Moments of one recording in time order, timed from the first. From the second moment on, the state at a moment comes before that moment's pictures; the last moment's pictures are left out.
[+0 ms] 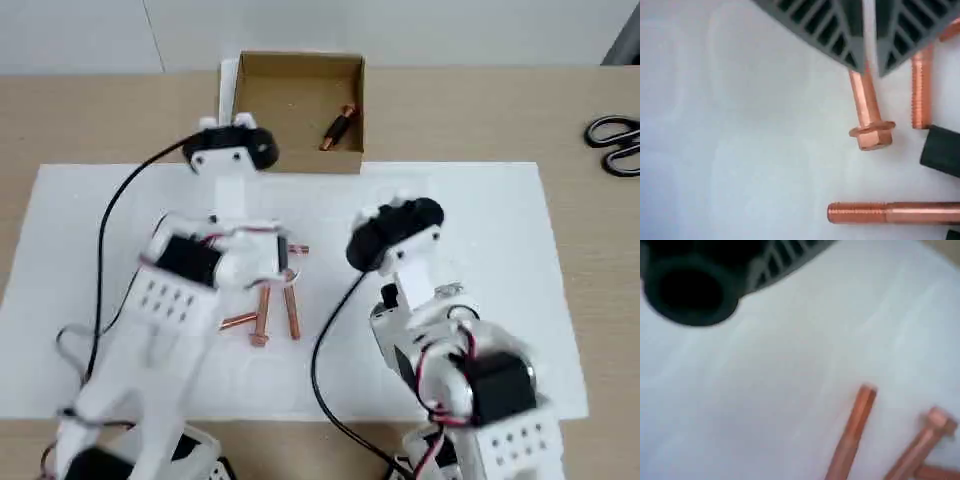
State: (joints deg) left arm 18.1 -22.6 21.8 78.0 28.9; right arm -20.9 -66.1 43.5 83.5 5.6
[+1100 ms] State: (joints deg) left arm 20.7 22.1 -7.5 99.3 40.6; right arm -3.9 -96.5 75.4 58.8 9.7
